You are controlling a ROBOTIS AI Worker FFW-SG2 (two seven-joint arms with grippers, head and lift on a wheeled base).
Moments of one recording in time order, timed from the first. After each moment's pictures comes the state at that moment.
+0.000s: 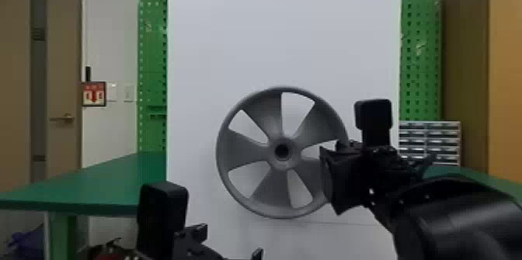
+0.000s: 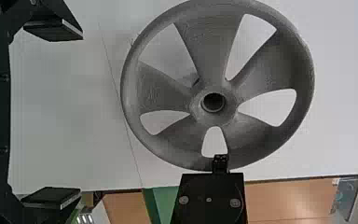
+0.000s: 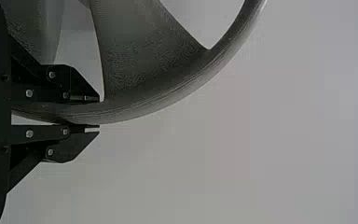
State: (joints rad) left arm -0.26 0.13 -0.11 -2.39 0.15 1.03 -0.26; right arm -0.89 0.00 0.26 -1.58 -0.10 0.71 -0.17
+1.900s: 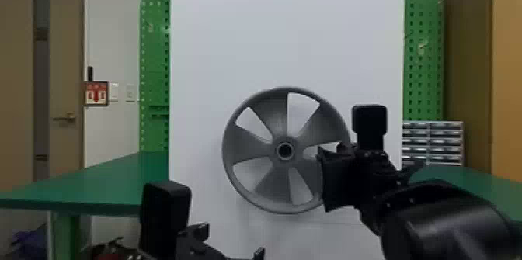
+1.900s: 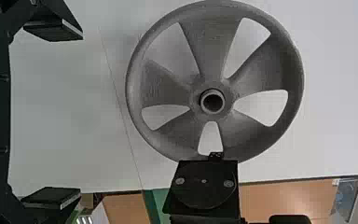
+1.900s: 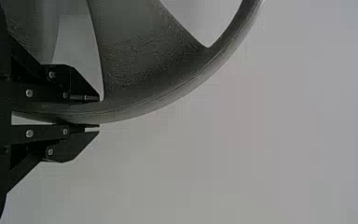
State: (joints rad) left arm -0.27 0.13 -0.13 -2.39 0.15 1.03 -0.25; right arm -0.92 0.00 0.28 -1.48 -0.18 0.61 -0.35
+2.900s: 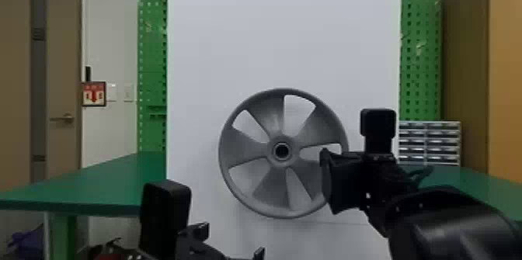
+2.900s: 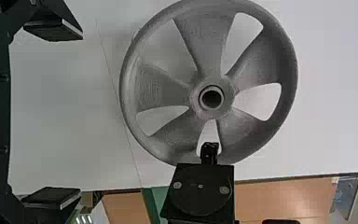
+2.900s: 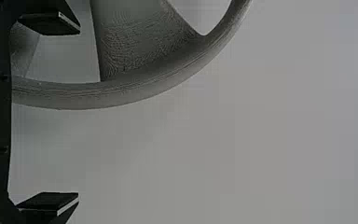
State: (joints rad) left arm -0.27 0.13 -0.12 -2.39 0.15 1.03 -0.25; right arm -0.91 0.00 0.25 -1.45 -0.18 0.55 -0.25
